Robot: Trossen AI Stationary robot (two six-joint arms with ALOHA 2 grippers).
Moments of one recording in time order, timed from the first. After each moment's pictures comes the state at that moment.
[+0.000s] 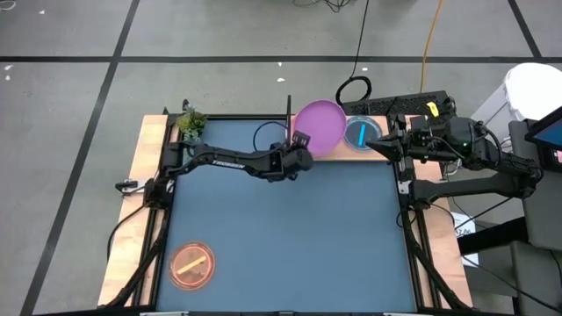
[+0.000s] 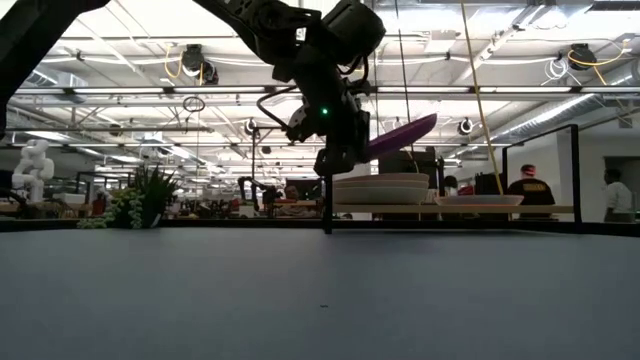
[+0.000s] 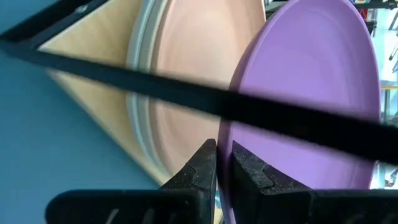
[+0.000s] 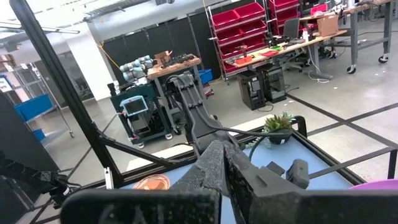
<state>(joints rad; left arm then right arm) 0.10 2.09 1.54 -0.15 -0.69 -2.18 -0.10 0.65 1.00 -0.39 0.02 0.30</state>
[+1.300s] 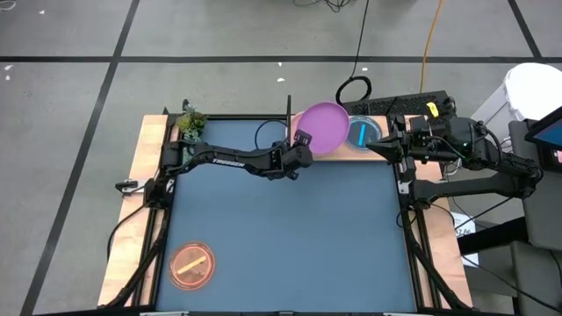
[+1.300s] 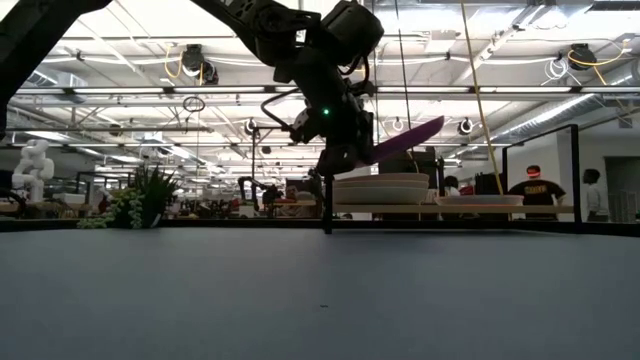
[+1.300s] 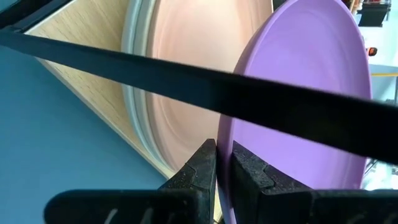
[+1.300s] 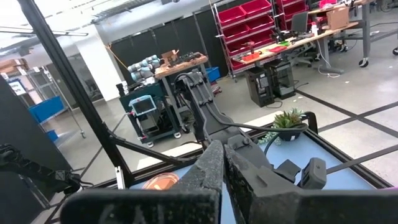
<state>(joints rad) 0.12 2.09 1.54 -0.13 -0.62 -2.14 -0.10 0.65 1.00 -0.39 -0.01 0.34</state>
